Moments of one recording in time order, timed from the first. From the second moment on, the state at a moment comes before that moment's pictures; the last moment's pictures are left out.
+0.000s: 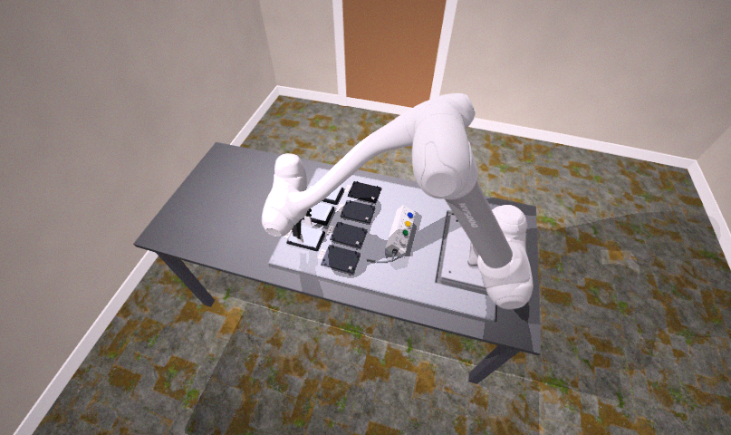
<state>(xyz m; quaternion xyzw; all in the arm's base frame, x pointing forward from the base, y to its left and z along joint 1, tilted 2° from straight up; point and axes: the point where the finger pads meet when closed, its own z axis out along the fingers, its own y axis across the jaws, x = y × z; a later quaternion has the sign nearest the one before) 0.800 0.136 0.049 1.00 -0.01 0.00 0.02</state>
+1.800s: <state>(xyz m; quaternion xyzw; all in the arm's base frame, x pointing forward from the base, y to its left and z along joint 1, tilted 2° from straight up) 0.800 0.136 0.049 1.00 -0.01 0.00 0.02</state>
